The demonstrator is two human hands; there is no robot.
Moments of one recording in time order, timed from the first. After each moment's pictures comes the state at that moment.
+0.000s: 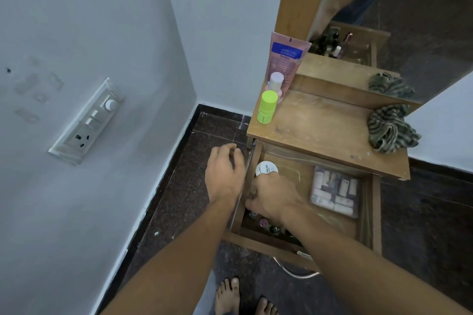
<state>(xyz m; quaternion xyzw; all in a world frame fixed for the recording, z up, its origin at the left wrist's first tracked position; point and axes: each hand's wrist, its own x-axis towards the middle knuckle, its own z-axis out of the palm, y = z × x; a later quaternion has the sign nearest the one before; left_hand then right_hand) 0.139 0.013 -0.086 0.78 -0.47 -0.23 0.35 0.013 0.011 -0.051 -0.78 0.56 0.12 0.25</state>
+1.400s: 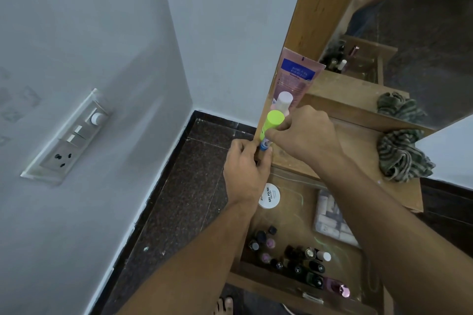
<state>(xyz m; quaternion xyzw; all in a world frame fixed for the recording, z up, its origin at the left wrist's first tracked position) 0.114 -0.056 -0.089 0.72 -0.53 -0.16 0.43 0.015 -0.121 0.035 -0.70 0.68 -0.10 0.17</state>
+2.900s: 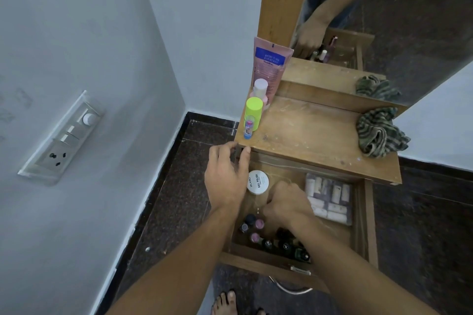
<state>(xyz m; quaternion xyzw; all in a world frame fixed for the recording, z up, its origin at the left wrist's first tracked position) 0.112 -0.008 -0.081 0.73 -0.49 -0.17 0.44 -0.022 0.000 -0.060 -0.62 0.71 0.08 0.32</state>
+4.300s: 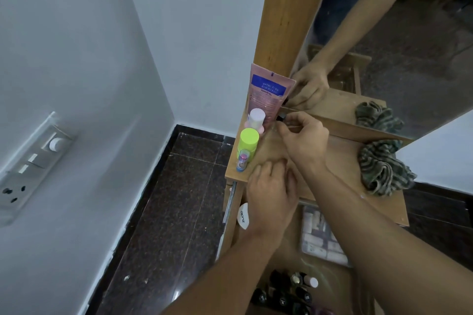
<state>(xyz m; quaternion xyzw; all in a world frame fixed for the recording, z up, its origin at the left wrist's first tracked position) 0.028 -0.069 -0.078 0.66 -0.61 -0.12 0.41 -0.039 -0.173 -0.029 -0.57 0.68 -0.39 0.22</state>
